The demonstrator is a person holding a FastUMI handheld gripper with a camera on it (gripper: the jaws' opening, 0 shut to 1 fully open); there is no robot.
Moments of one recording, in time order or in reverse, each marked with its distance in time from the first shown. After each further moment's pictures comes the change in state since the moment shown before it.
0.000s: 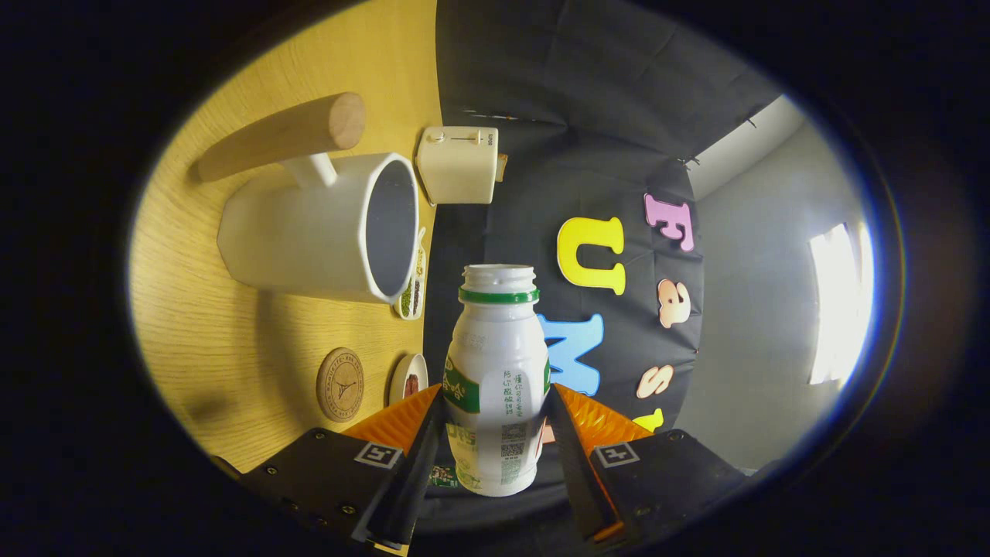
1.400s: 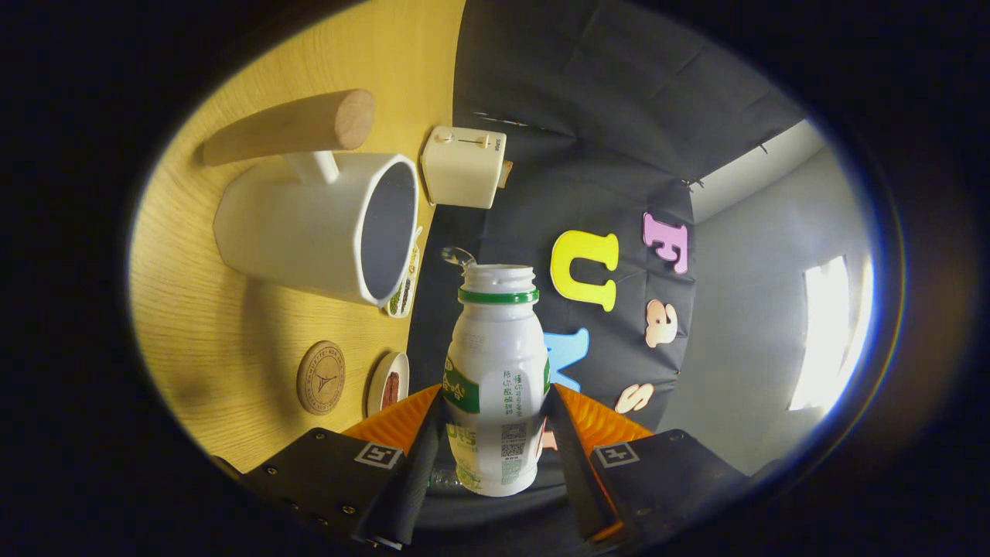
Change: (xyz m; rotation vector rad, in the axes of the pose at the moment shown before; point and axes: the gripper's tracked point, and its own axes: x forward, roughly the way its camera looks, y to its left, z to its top) arm 0.004 -0.003 0.002 -0.103 -0.032 -0.048
